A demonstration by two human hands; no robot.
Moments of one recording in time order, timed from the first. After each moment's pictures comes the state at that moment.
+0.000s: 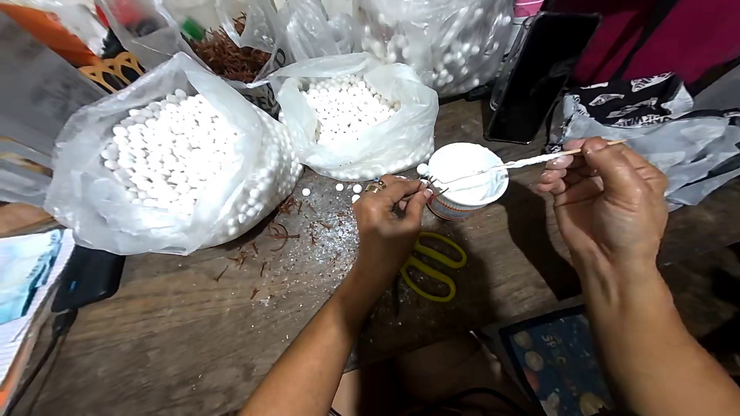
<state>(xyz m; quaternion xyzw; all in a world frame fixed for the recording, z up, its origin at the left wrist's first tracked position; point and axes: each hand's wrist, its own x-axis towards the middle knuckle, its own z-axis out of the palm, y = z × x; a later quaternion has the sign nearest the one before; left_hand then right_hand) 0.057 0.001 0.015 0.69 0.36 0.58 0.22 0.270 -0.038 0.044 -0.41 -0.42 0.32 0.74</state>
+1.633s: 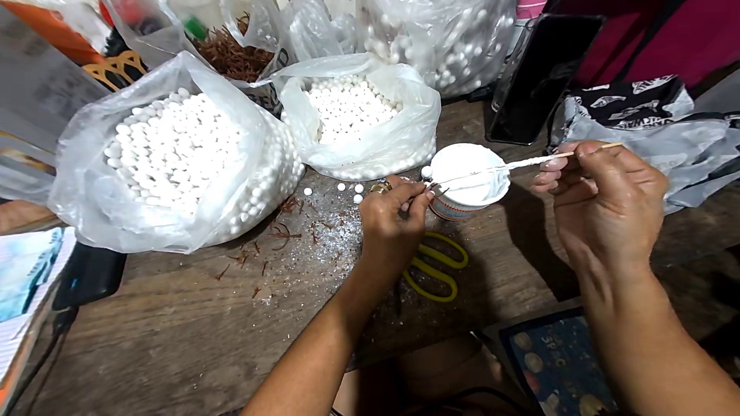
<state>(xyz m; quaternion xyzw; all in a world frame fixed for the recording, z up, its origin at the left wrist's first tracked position) 0.060 0.000 0.015 0.71 0.37 0.57 0.17 0.268 -0.036 0.042 -0.42 -0.45 0.28 0.74</state>
